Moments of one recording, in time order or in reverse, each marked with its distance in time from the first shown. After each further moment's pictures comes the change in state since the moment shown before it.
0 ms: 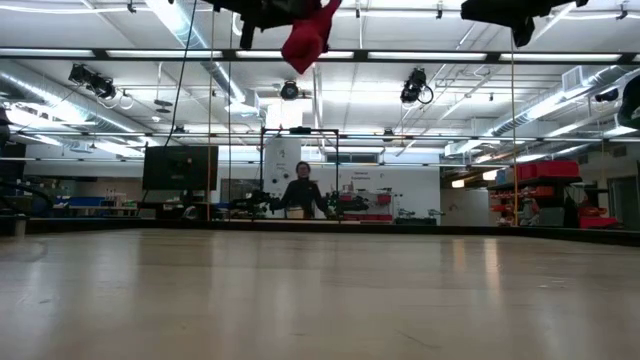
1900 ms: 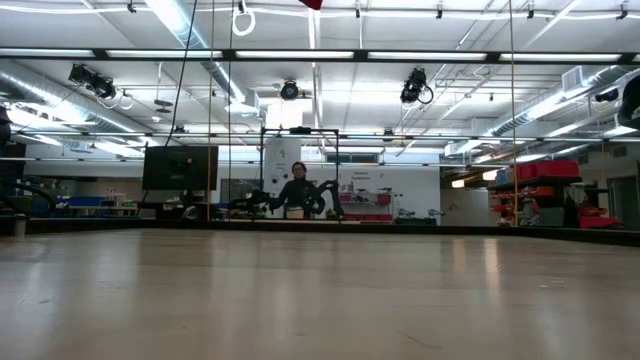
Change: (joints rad) left arm -0.173 0.001 0.049 0.090 0.240 0.246; right arm 0.000 0.486 0.316 0.404 -0.187 0.063
